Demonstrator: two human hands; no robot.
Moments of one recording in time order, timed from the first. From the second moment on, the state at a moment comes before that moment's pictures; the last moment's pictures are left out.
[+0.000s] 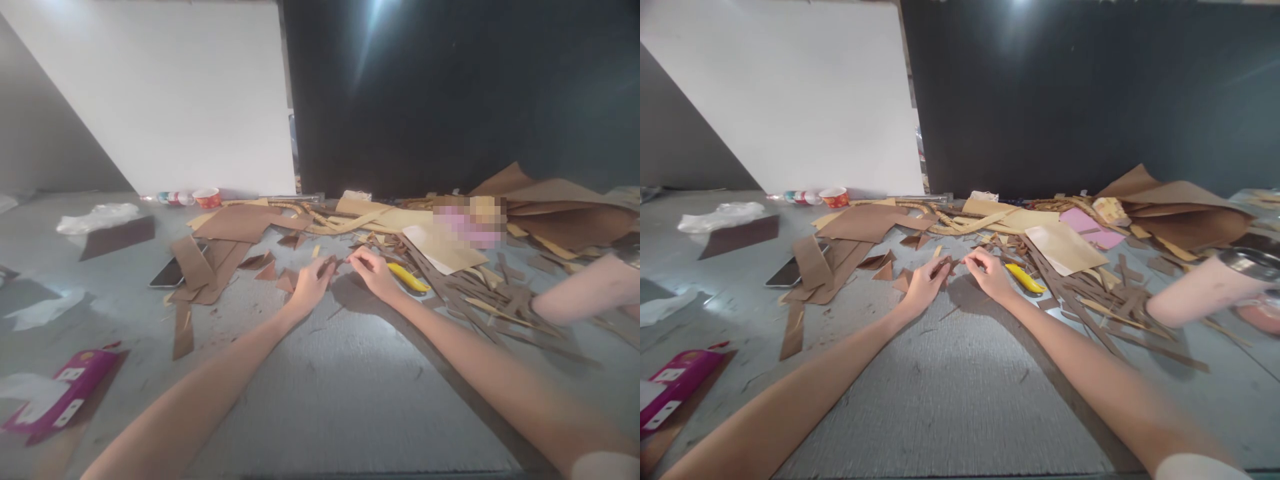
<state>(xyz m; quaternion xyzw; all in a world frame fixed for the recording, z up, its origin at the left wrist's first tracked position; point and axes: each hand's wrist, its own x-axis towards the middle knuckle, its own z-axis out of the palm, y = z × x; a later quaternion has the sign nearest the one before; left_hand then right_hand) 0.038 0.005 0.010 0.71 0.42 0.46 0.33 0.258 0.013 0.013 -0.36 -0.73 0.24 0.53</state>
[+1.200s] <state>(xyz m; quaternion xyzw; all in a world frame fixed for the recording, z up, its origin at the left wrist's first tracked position) 0.036 -0.002 0.013 0.75 0.39 0.44 0.30 0.256 0.006 0.025 -0.37 -0.77 0.28 0.45</state>
